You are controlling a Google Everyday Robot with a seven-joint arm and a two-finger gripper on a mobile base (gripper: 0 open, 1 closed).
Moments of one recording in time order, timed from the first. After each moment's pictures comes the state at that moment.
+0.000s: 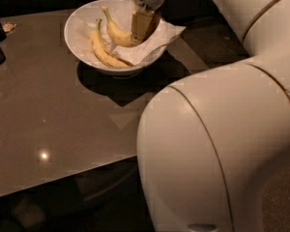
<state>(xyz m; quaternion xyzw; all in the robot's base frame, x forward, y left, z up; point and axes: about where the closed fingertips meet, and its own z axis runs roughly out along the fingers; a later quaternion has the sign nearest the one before) 0.673 -0.002 0.964 -0.65 0.74 0.03 0.17</state>
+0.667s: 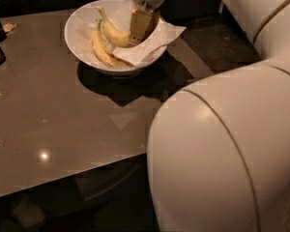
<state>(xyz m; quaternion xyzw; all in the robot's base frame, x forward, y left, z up) 0.654 0.007 0.975 -0.67 0.72 0.05 0.18</state>
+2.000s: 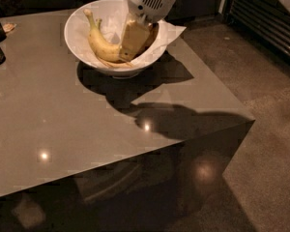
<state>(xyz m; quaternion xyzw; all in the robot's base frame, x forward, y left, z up) 0.554 0.021 0.992 -0.66 0.72 0.10 0.21</state>
